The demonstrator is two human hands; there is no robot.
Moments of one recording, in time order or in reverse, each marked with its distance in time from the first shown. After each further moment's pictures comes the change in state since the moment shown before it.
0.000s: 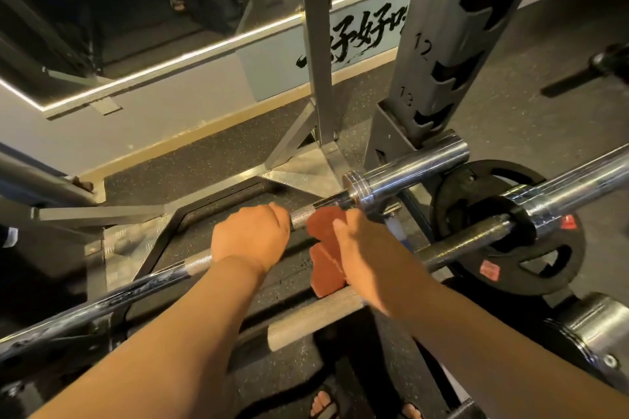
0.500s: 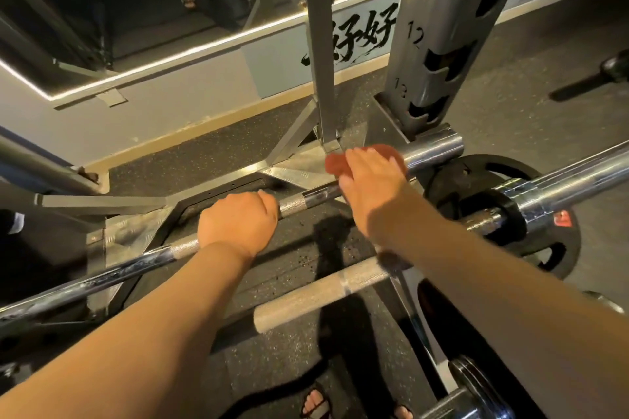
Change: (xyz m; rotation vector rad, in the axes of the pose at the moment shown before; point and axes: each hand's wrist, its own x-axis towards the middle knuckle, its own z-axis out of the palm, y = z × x) left_hand 0.000 0.002 0.004 0.052 0.070 -0.005; right_hand 0.027 0.048 -0.020 -0.271 0.012 -0.029
